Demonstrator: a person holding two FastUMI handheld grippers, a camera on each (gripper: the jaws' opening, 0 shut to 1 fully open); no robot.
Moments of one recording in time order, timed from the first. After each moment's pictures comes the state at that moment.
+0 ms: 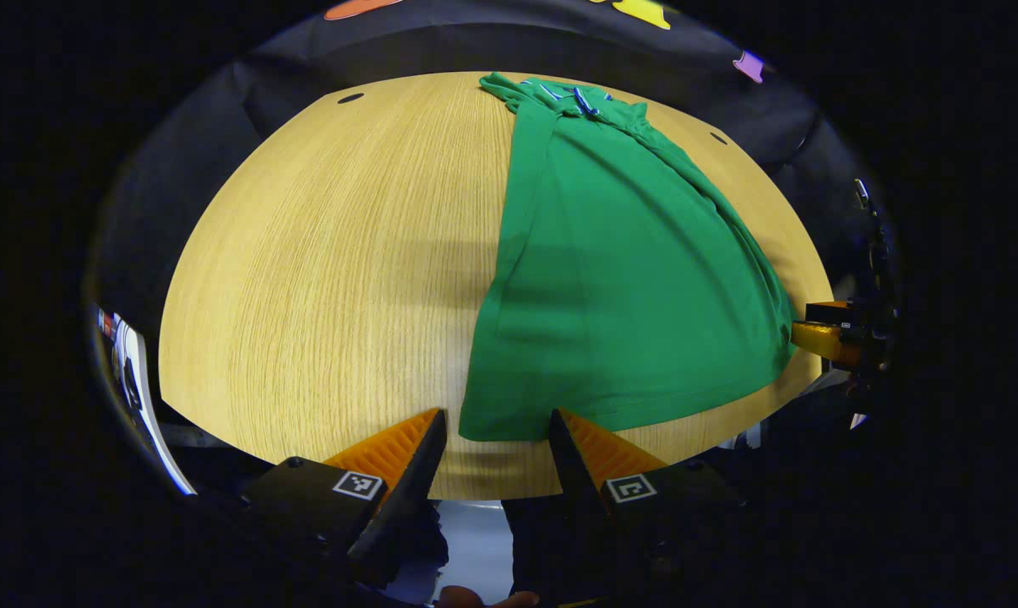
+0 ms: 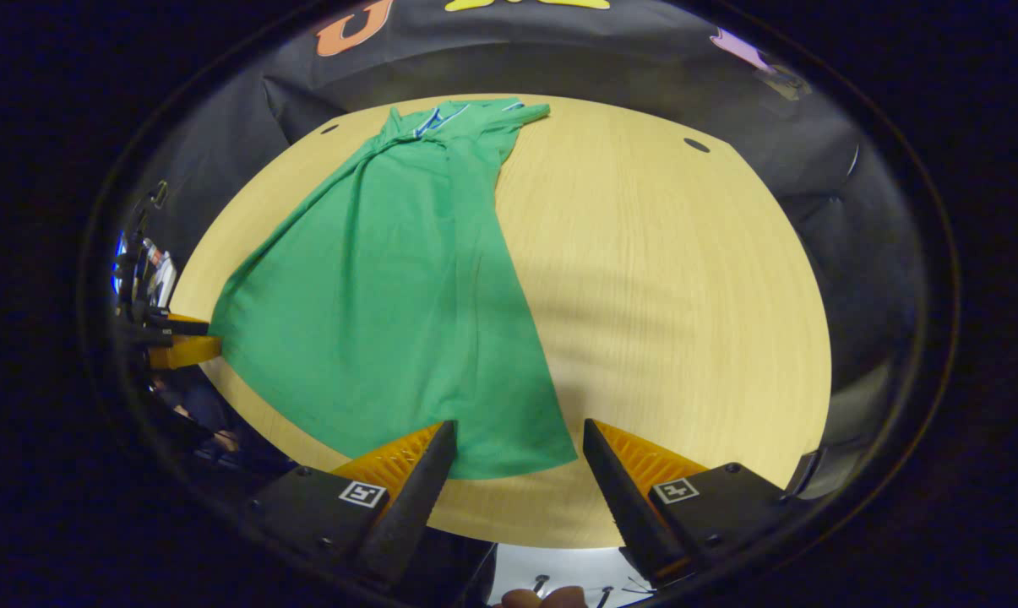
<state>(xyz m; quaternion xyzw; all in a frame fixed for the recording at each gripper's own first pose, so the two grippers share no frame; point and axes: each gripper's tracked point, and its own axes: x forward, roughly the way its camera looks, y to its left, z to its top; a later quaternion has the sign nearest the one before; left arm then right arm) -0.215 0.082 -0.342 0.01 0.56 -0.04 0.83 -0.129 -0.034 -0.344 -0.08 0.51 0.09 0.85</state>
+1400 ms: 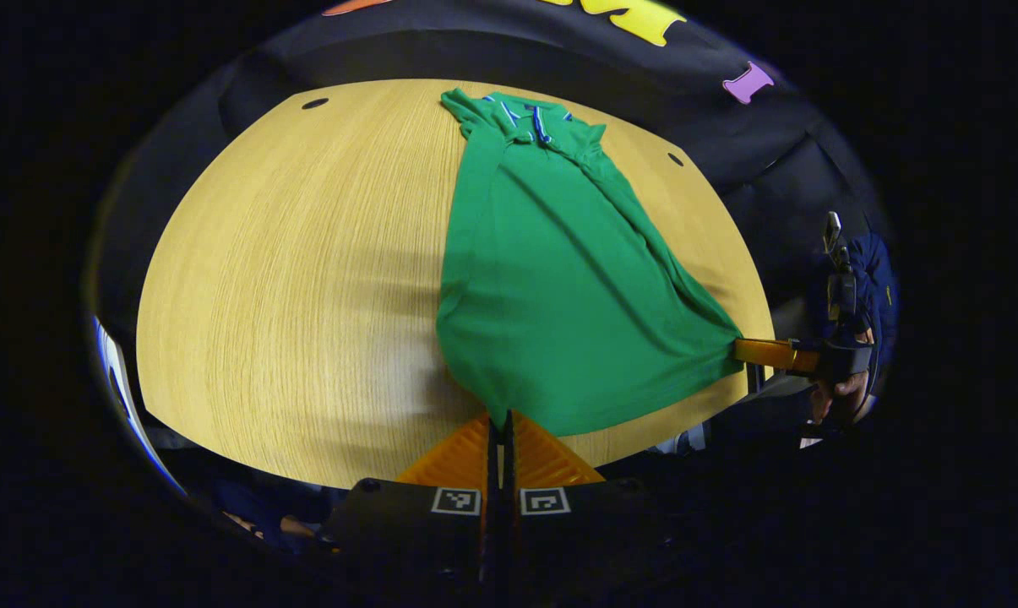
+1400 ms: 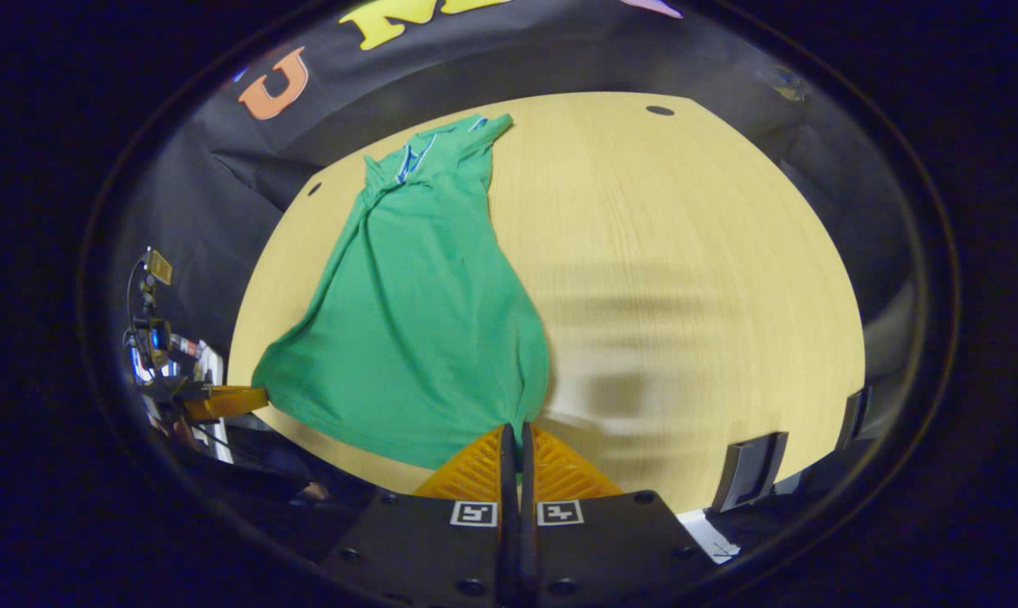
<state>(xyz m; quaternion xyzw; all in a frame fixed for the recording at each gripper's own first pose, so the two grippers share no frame) -0.170 0.052 -0.256 -0.07 0.55 -0.11 0.82 -0.132 -0.015 -0.289 0.10 0.53 0.09 0.84</state>
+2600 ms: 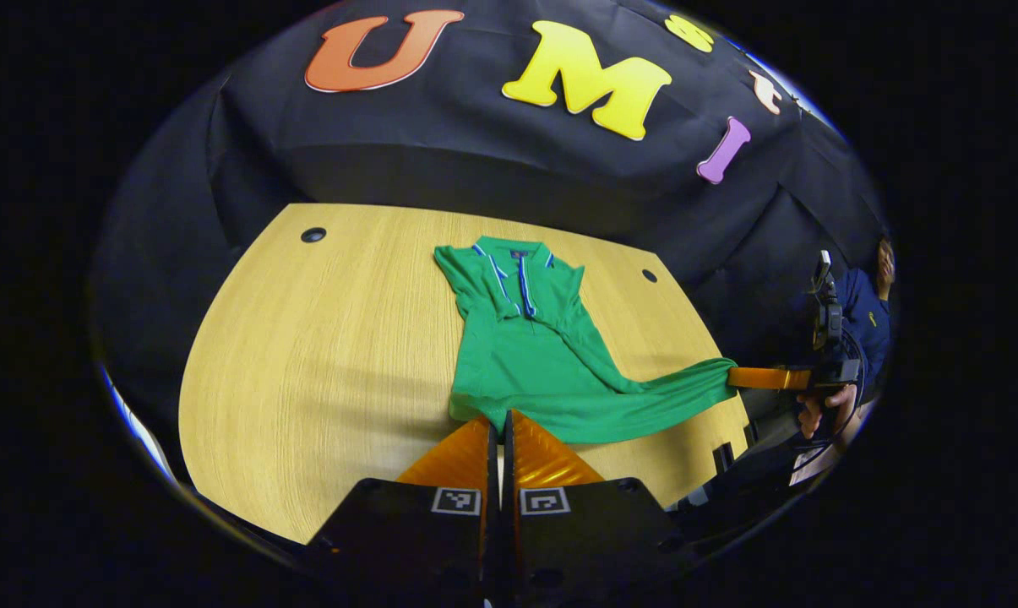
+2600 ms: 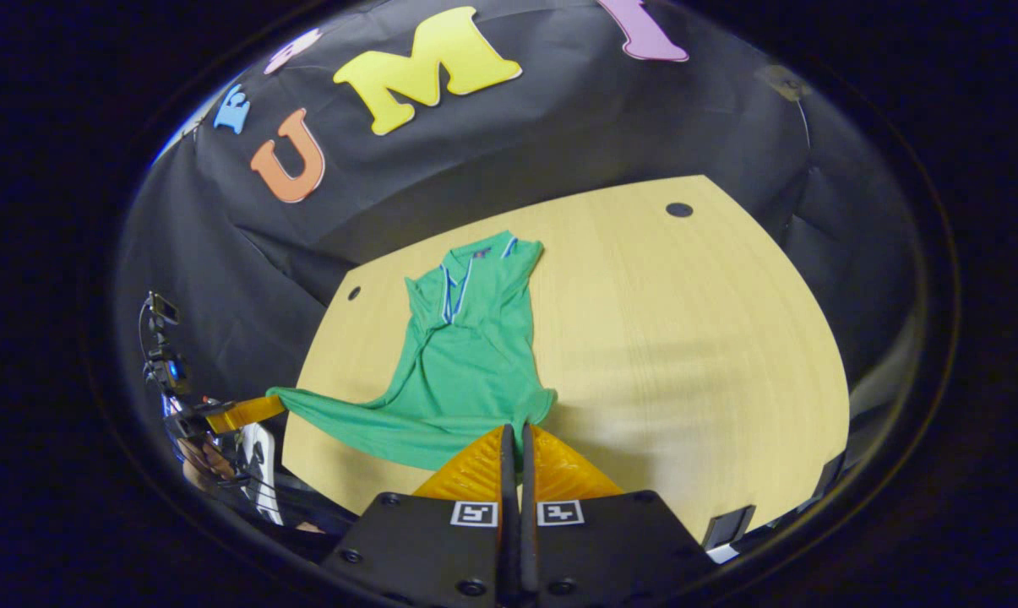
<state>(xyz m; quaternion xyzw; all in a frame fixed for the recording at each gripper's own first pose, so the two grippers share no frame) -0.029 0.079 -0.125 -0.08 0.38 -0.13 0.91 -0.020 0.003 -0.153 0.16 0.41 0.11 0.89</state>
